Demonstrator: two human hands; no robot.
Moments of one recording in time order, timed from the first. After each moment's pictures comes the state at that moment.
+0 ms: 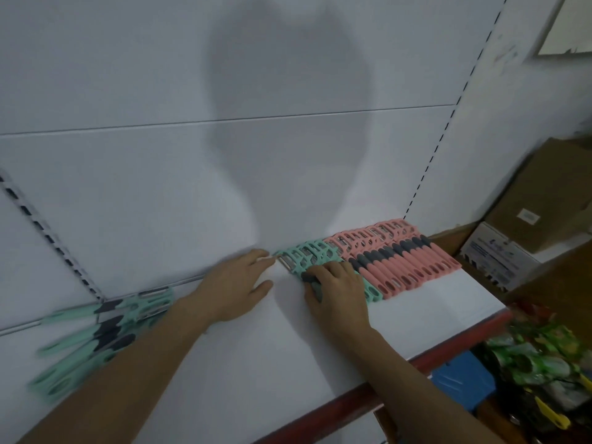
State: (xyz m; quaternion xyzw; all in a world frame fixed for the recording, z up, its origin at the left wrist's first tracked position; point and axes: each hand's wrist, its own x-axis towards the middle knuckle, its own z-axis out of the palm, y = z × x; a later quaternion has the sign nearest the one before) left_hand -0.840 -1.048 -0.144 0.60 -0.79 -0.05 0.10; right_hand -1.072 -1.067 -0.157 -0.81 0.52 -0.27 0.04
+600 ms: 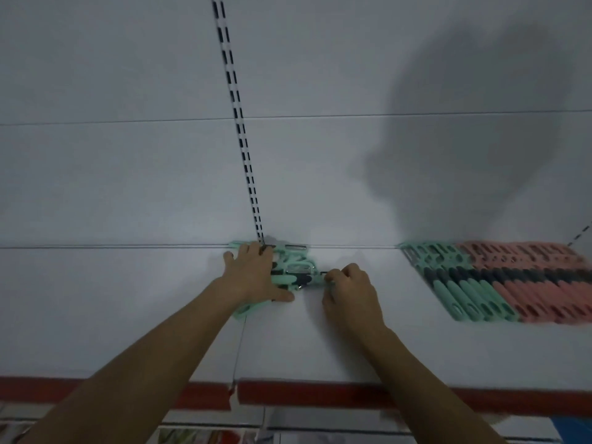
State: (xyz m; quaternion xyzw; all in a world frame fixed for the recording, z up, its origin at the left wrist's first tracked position) left_hand -0.734 -0.886 -0.124 0.86 -0.50 -0.11 -0.03; right_hand -0.939 -0.973 -0.162 -0.90 0.37 -0.18 0.16
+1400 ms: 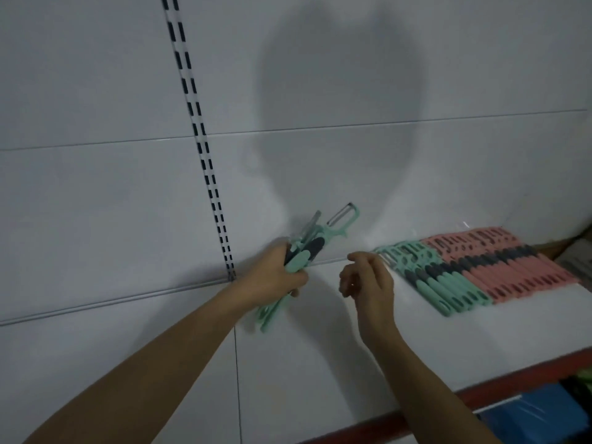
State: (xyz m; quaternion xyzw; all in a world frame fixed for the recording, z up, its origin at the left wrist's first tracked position) left_hand -0.732 -0.944 -0.101 0.64 -0.56 -0.38 0.37; right_hand -0.922 -0.986 -0.134 -0.48 0.39 -0.54 0.58
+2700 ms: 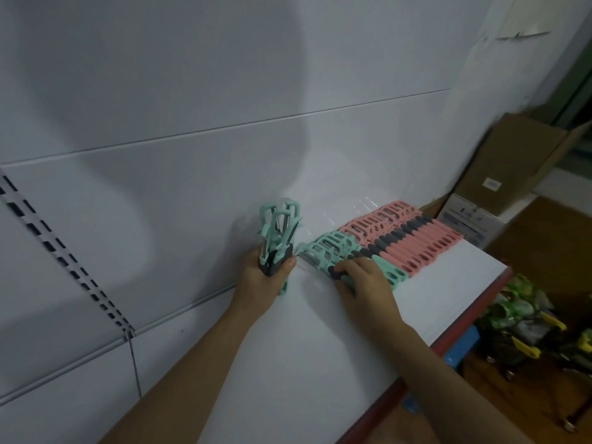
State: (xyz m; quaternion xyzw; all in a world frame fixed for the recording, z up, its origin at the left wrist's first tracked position) left_hand -0.822 -1.053 -0.163 0.49 -0.52 -0.40 0.57; right_hand -1.044 -1.042 -0.156 -0.77 0.55 -0.31 0.04
